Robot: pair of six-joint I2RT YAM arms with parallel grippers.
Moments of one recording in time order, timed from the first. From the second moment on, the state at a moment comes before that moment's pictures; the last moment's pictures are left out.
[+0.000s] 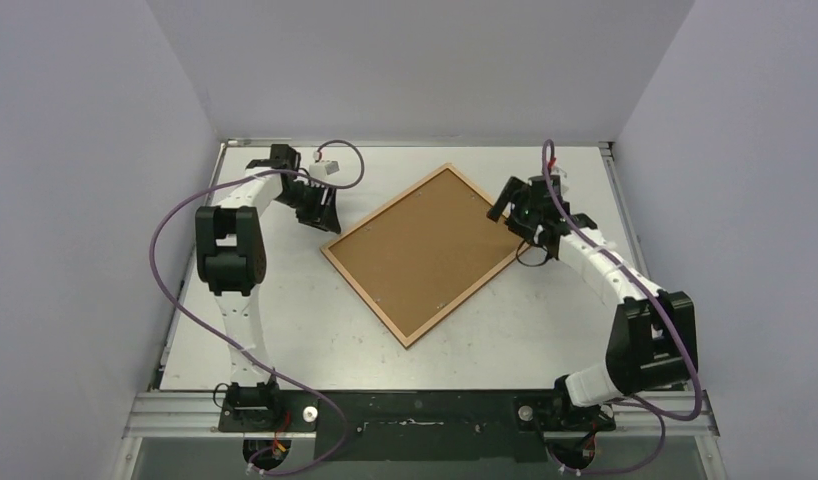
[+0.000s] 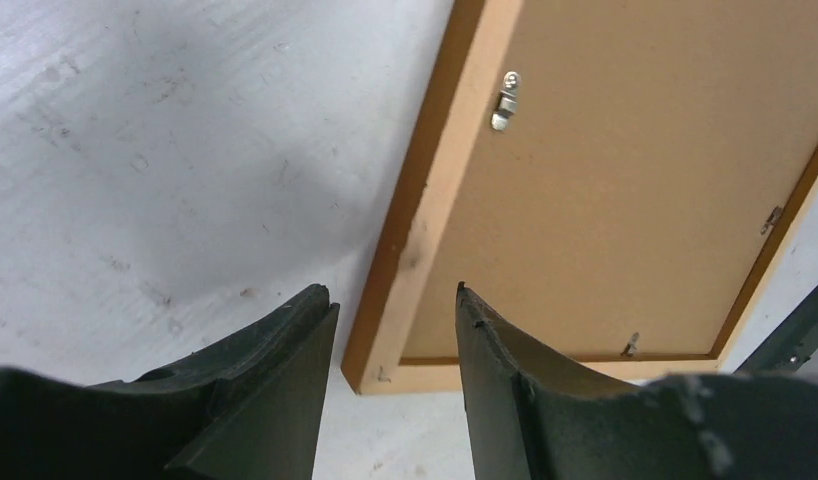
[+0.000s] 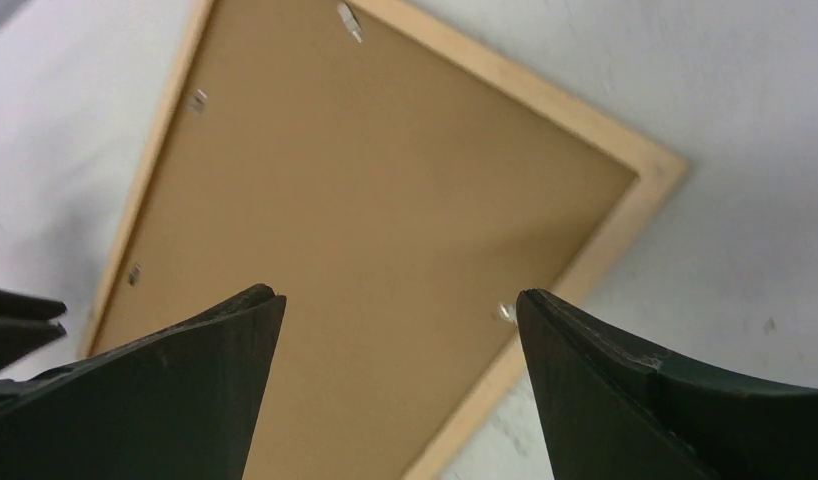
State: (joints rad) left arm -0.04 2.15 1.72 -0.87 0.61 0.28; right arm 0.22 1.52 1.13 -0.30 0.04 0.64
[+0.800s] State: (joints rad) left arm -0.04 2.21 1.64 -0.73 0.69 0.19; right arm 0.23 1.58 0.78 -0.09 -0.16 0.82
